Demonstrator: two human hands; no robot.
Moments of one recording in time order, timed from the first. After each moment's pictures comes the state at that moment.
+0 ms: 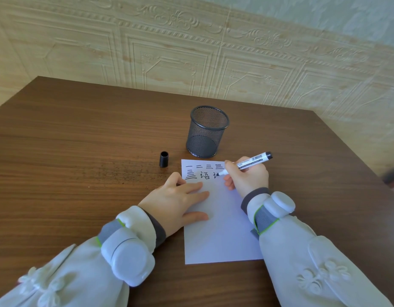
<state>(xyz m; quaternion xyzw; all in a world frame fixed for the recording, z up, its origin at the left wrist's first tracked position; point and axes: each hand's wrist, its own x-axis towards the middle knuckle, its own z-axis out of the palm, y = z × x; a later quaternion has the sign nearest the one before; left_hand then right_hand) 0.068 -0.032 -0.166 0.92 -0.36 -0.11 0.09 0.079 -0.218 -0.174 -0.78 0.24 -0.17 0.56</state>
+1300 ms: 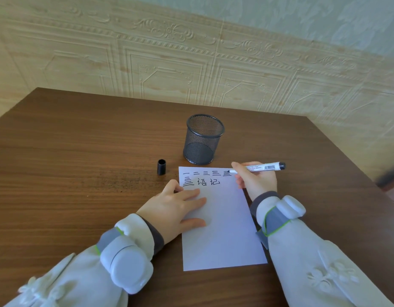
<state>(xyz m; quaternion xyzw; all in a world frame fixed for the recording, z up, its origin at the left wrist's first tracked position) 0.069 -0.033 -0.163 0.92 -0.36 -0.13 0.09 0.080 -0.243 -0.169 -0.72 0.28 -0.19 0.61</state>
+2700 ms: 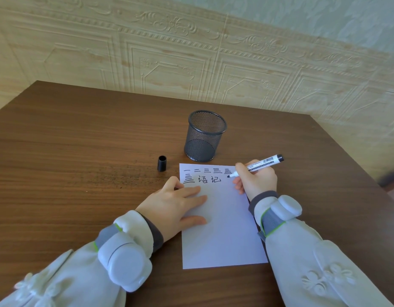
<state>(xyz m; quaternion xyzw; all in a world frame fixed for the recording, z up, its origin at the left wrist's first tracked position) 0.070 -0.031 -0.166 0.92 -0.36 -0.12 0.09 0.080 -0.241 -0.174 -0.77 0.26 -0.19 0.55</state>
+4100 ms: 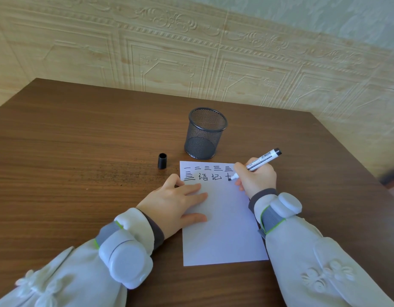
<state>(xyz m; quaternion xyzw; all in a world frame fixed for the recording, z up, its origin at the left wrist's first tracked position) 0.069 -0.032 -0.167 0.92 -0.36 -0.13 0.09 0.074 -0.236 -0.166 -0.80 0.27 -0.18 0.50</state>
